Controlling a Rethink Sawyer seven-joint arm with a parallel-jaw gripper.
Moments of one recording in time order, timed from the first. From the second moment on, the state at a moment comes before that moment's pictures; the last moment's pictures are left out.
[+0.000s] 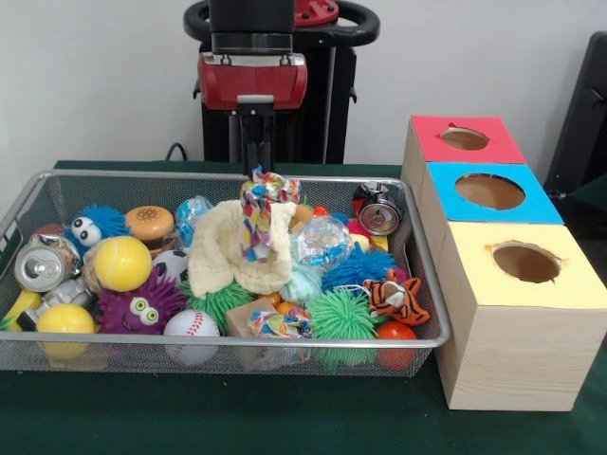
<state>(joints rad) -0.65 -0.89 0.38 1.94 -0.43 0.27 1.58</state>
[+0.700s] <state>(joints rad) -0.60 -0.90 0.38 1.94 -0.43 0.27 1.58</state>
